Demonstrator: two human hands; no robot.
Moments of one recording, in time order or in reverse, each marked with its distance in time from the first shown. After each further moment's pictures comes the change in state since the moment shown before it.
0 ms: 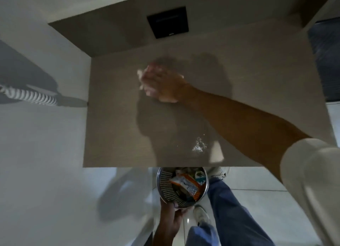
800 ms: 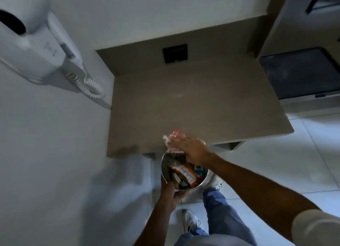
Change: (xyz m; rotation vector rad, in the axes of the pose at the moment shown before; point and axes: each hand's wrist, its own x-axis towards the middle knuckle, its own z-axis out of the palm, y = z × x) left_hand -0.035 0.039 -0.047 0.189 -0.233 0.050; right_hand -0.210 -0.197 0.039 0.194 -0.068 0.169
